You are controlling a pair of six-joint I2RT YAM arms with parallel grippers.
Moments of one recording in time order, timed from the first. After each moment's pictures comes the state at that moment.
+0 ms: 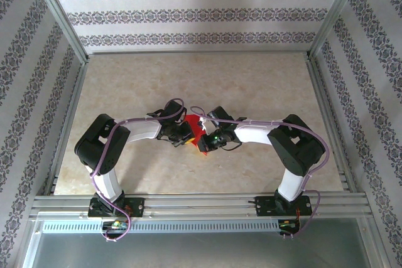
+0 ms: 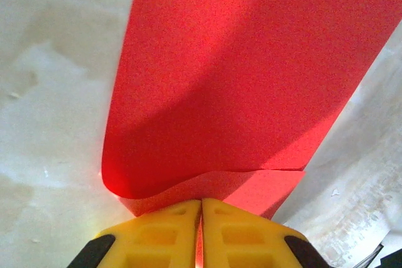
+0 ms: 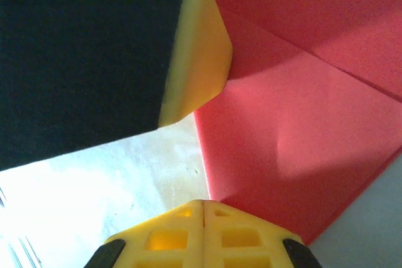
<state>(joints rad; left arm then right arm) -0.56 1.78 0.92 -0.23 0.37 -1.10 0.68 1.77 0.87 -0.20 -0.53 0.37</state>
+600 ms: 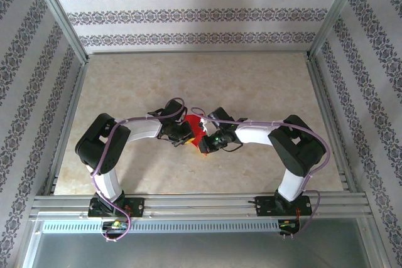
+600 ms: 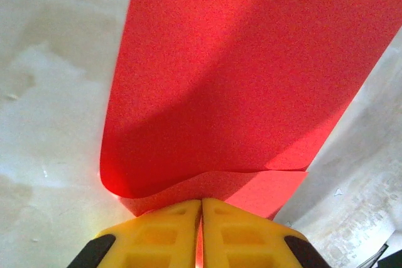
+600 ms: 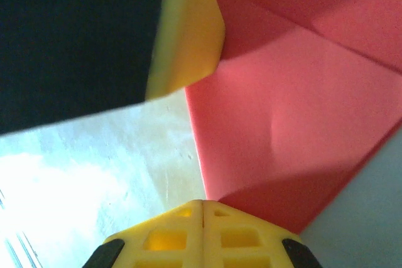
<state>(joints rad) -0.56 1.79 0.94 -0.26 0.37 -1.08 0.68 1.75 0.85 -0.22 -0.53 0.37</state>
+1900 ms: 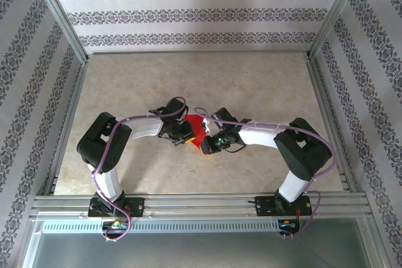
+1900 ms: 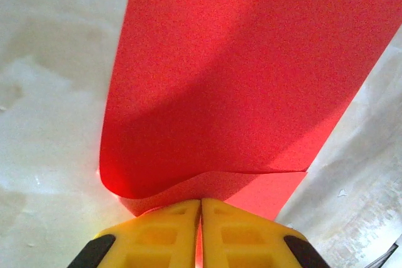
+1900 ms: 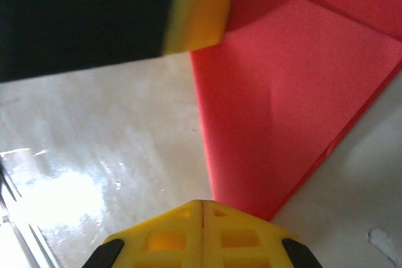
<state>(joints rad) -0.56 1.81 0.98 -0.30 0.37 -1.06 0.68 1.71 0.82 -0.23 -0.54 0.37</state>
